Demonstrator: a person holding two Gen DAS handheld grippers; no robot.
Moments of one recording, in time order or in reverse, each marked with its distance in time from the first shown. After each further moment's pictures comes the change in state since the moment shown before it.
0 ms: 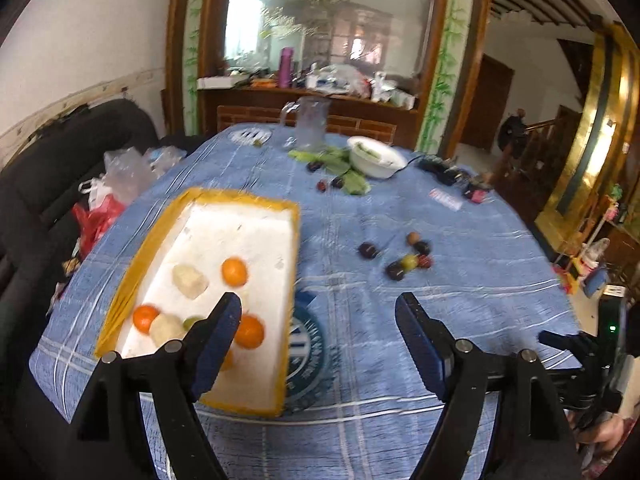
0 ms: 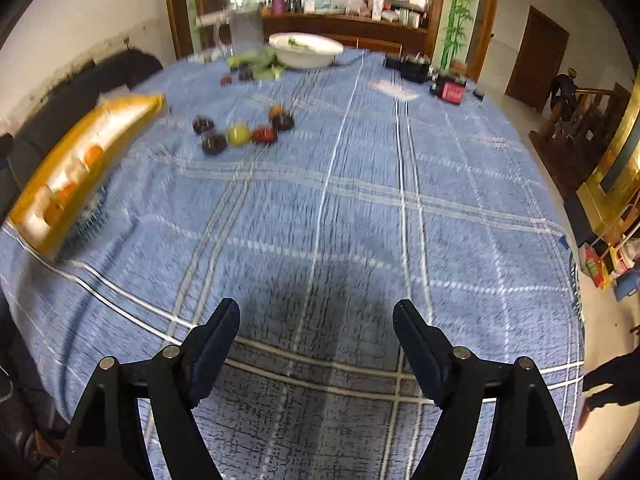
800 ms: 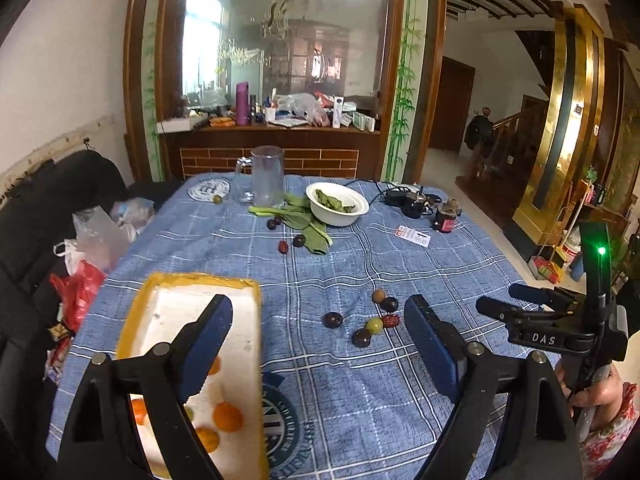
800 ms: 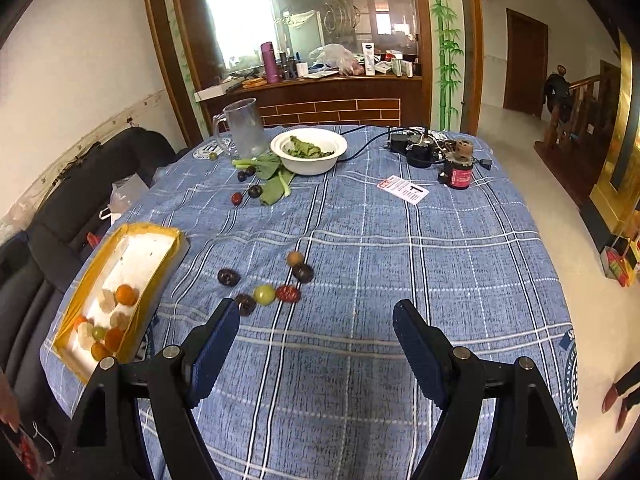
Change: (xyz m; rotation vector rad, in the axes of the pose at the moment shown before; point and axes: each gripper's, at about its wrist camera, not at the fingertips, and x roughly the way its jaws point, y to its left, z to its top) left arm 0.015 -0.036 0.075 0.116 -0.054 -0.073; right arm -0.014 -0.005 0.128 0.130 -0.154 0.080
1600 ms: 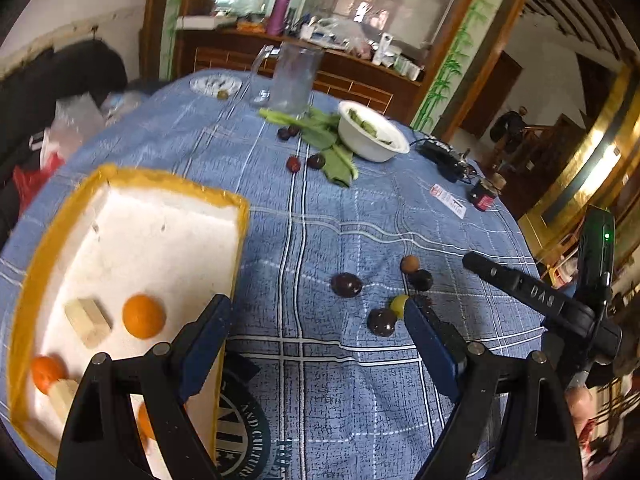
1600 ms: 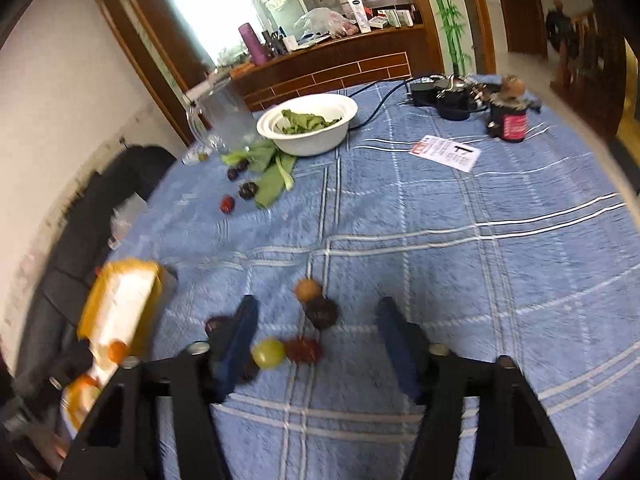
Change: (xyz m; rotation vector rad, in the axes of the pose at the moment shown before) left arm 0.127 0.040 -0.040 -0.266 0.244 -0.040; right arm 0.128 -0.021 0.022 0.193 0.078 0.181
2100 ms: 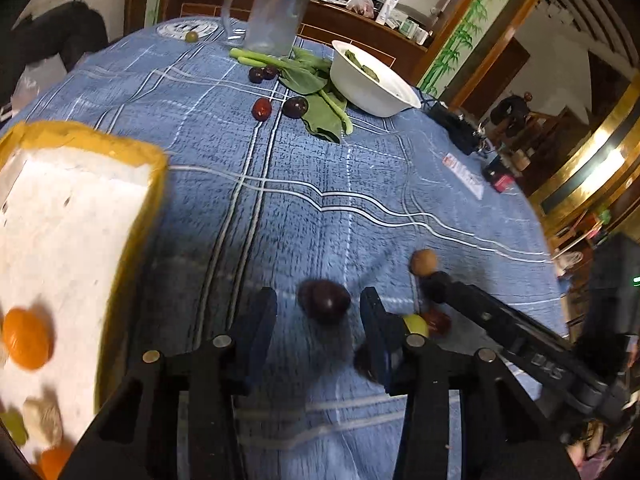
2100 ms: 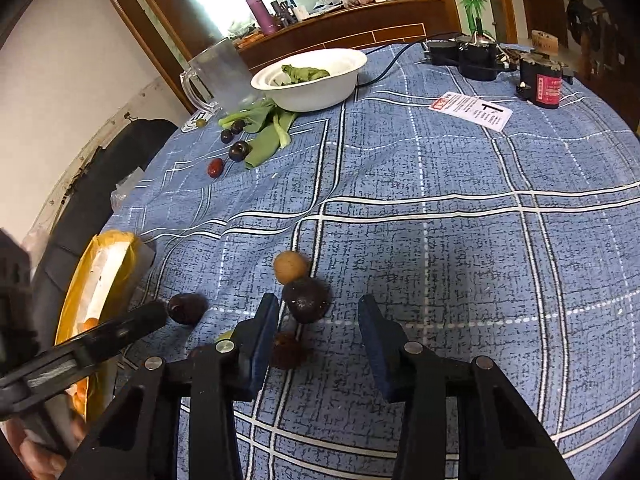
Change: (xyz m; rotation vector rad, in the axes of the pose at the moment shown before) left arm 0.107 -0.022 0.006 -0.017 0.112 -0.026; right arm 0.049 -0.012 -0.015 -0.055 0.094 0.017
